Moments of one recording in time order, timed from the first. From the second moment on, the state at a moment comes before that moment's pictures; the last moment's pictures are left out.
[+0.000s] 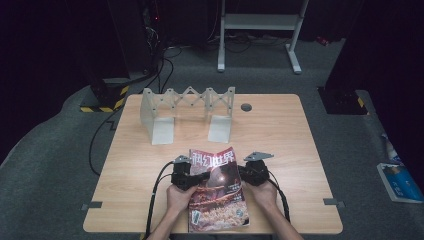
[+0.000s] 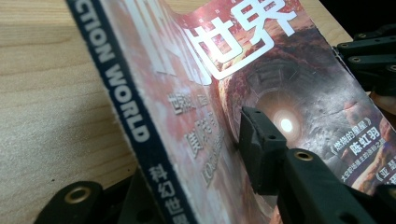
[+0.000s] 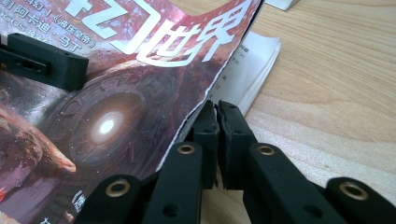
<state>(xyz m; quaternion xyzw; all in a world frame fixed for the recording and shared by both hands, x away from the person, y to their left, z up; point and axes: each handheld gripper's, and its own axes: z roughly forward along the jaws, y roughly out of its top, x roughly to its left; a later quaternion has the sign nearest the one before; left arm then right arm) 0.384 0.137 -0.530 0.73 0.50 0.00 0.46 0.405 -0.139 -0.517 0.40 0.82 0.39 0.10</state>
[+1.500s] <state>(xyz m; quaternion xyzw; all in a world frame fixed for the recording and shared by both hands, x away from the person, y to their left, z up) 0.371 0.152 -0.501 0.69 0.50 -0.05 0.53 0.383 -0.219 -0.535 0.45 0.77 0.38 0.24</state>
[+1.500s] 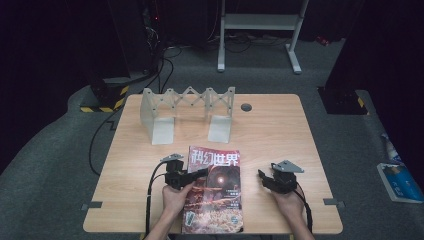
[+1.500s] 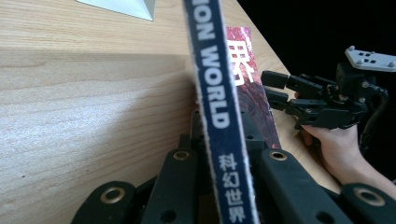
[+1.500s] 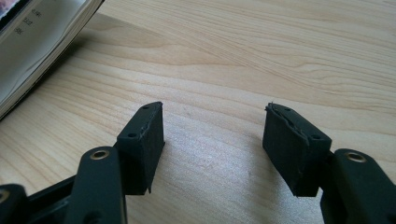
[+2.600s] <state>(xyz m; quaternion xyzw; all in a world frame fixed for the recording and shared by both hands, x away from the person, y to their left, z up) 0.374 0.150 -0.461 0.70 0.47 -0.05 0.54 0.382 -0.219 -0.535 0.45 0.77 0.38 0.24</state>
